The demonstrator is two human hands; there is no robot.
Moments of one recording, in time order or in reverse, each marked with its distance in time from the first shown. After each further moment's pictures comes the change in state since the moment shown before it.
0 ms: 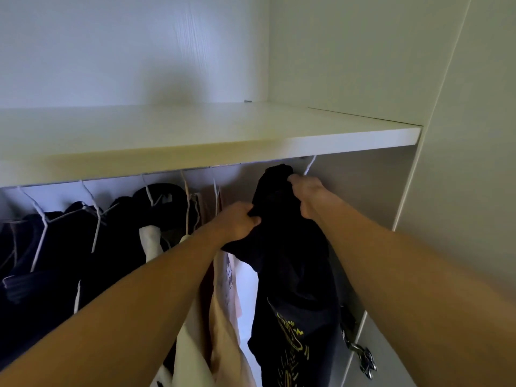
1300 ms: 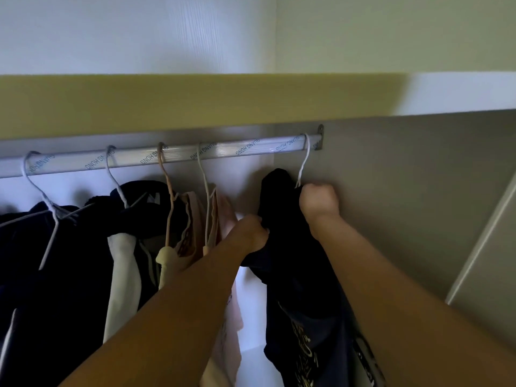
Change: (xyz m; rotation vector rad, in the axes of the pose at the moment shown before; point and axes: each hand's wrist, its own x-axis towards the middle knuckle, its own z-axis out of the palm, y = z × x) left_hand 0.083 -0.034 0.064 0.110 0.055 -0.133; right_hand 0.069 0.044 0.010 -0.720 0.255 -0.354
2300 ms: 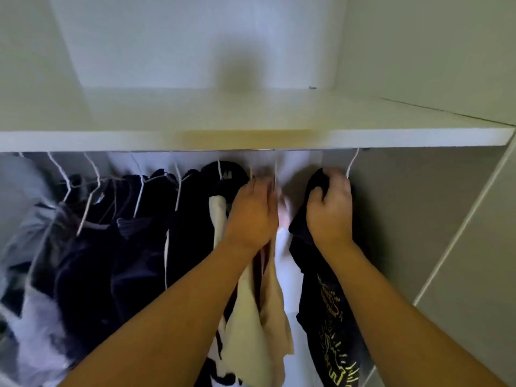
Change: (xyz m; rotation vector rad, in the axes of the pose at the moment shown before) left_hand -0.187 -0.026 -0.085 -0.104 0.638 0.221; right_hand -0.162 -0.053 -0.020 0.402 0.135 -0.381
